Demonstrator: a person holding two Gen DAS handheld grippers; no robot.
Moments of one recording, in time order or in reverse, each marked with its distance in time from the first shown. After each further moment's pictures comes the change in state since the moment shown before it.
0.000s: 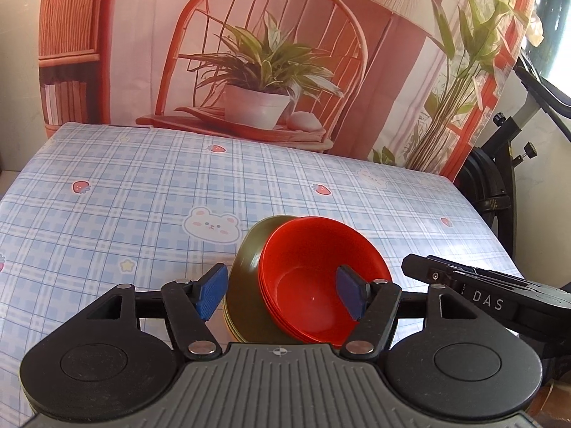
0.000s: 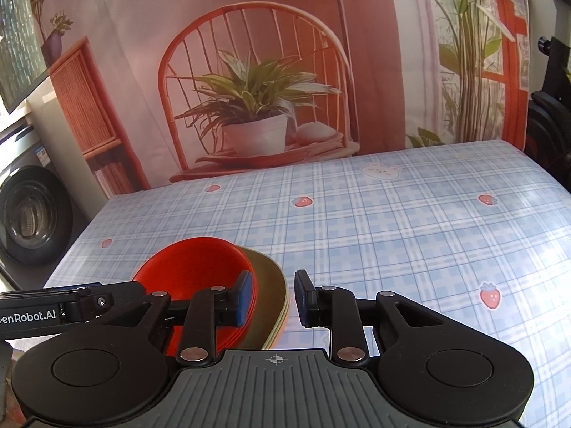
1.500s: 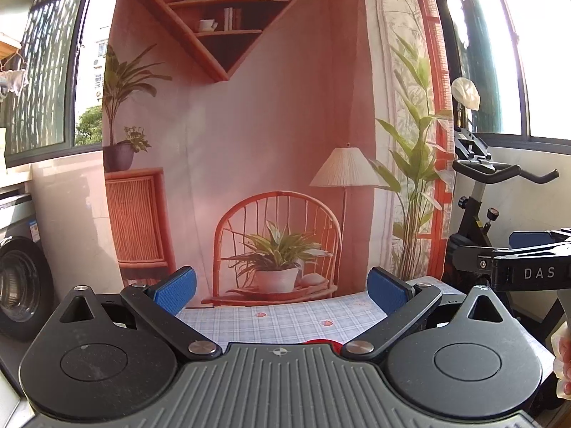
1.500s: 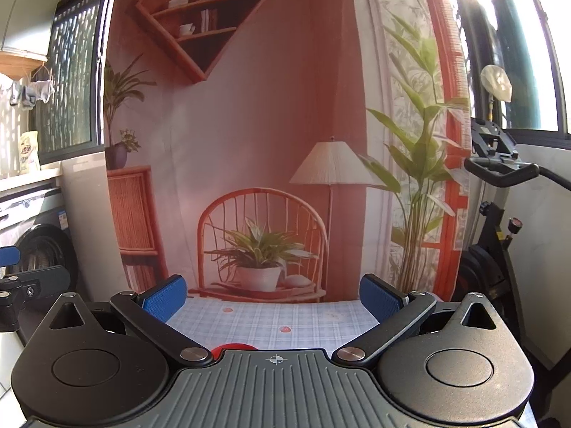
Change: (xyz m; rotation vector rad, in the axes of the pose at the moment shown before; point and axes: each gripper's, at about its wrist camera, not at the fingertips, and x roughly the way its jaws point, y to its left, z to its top) left arm -0.297 -0.090 -0.014 0.271 -0.496 0.157; right arm -0.299 0.071 0.029 -0.165 -0.399 -0.091
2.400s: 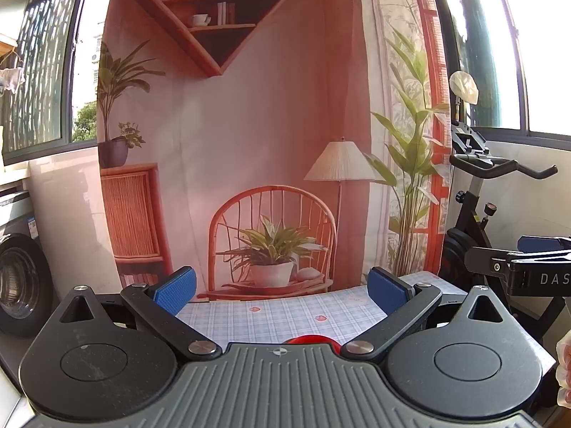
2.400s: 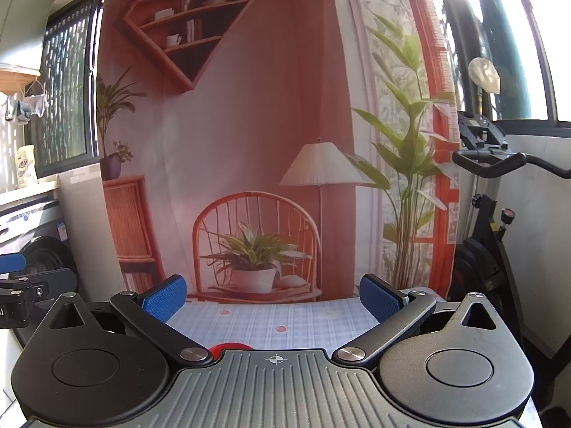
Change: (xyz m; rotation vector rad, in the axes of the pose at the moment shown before) left arm -0.002 -0.006 0.006 -0.002 0.026 -0.003; right arm -0.011 -0.019 -0.006 0.045 -0.012 -0.004
